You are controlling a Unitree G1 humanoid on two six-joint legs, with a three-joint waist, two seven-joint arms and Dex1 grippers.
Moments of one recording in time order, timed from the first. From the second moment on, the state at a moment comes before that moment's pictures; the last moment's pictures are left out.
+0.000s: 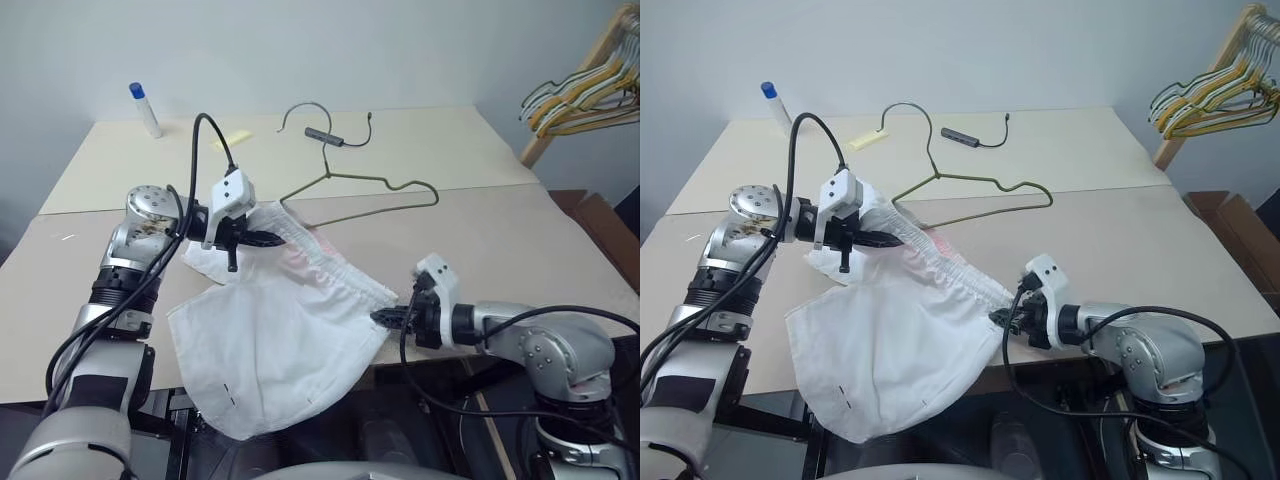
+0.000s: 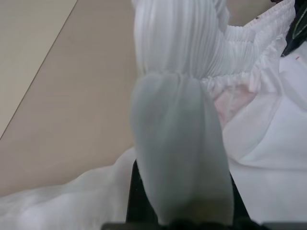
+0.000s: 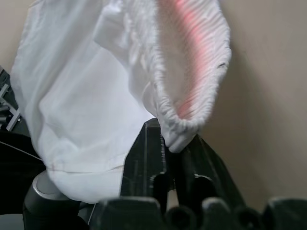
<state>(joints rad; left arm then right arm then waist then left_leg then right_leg) -0.80 0.62 -0.15 0.46 -0.14 0.26 -1.41 -0.27 -0.50 -0.08 -0.49 0.61 1.39 0.62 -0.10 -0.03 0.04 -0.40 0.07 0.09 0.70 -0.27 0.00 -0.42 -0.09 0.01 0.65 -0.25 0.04</state>
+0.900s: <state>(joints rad) -0.65 0.79 -0.25 0.36 -0.05 0.15 -1.40 -0.52 -0.92 0.07 -0.16 0.53 0.95 0.93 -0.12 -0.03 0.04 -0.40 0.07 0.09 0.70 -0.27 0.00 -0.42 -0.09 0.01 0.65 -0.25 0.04</state>
